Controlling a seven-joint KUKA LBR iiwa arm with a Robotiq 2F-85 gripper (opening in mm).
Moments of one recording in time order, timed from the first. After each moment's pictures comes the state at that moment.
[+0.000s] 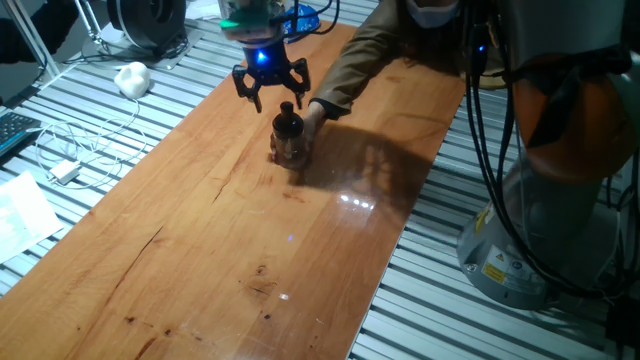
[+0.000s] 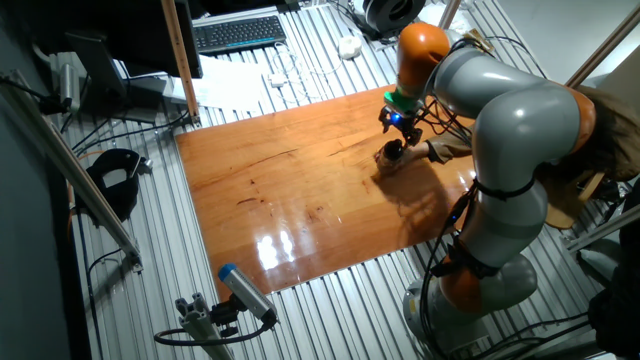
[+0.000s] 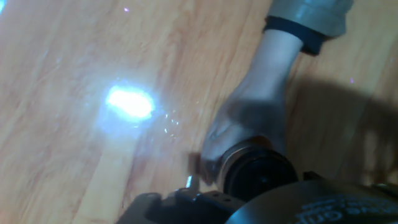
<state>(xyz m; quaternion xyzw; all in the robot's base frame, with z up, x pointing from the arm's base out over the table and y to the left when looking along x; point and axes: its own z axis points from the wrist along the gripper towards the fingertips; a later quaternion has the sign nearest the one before) 0.509 -0.054 0.146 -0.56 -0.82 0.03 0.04</state>
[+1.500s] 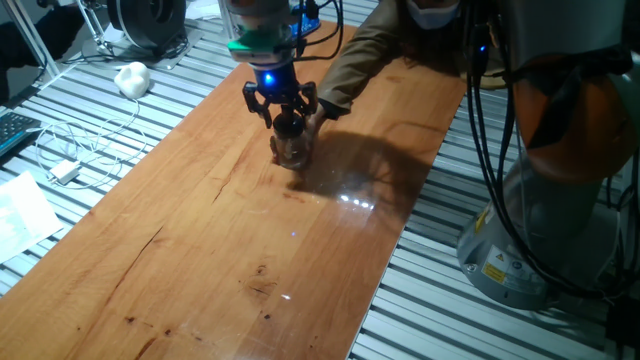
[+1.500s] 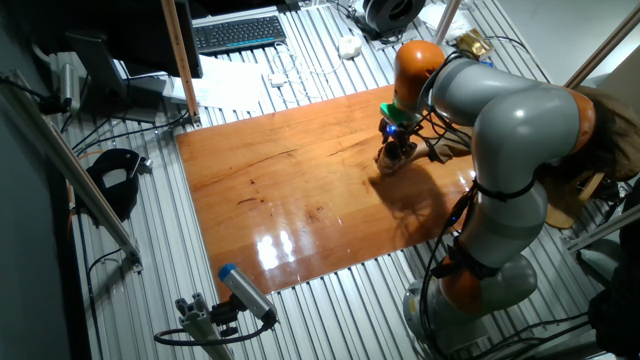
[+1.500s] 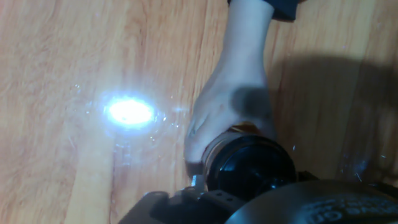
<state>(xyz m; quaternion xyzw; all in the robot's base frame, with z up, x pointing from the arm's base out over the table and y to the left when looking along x) 0.494 -0.041 0.114 -0.60 -0.80 0.03 0.02</state>
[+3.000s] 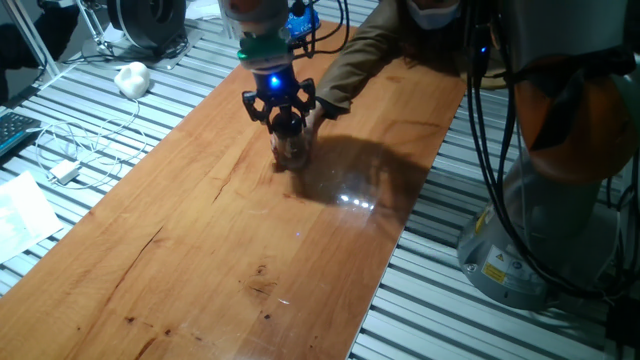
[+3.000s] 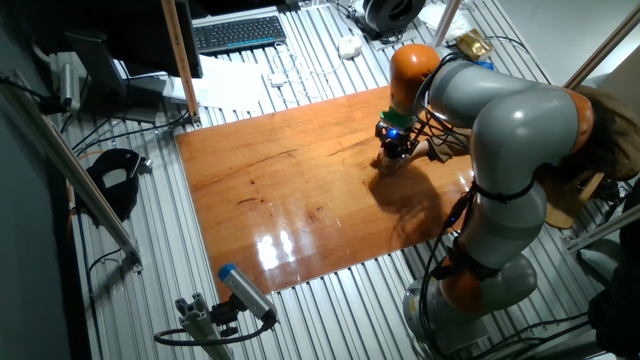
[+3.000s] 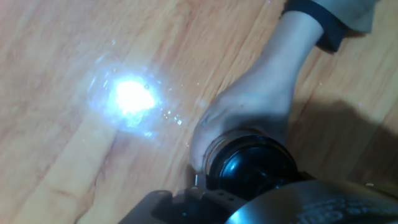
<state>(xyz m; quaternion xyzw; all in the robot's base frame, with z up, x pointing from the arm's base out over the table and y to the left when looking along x) 0.495 -0.040 0.112 -0.43 -0.90 0.05 0.02</state>
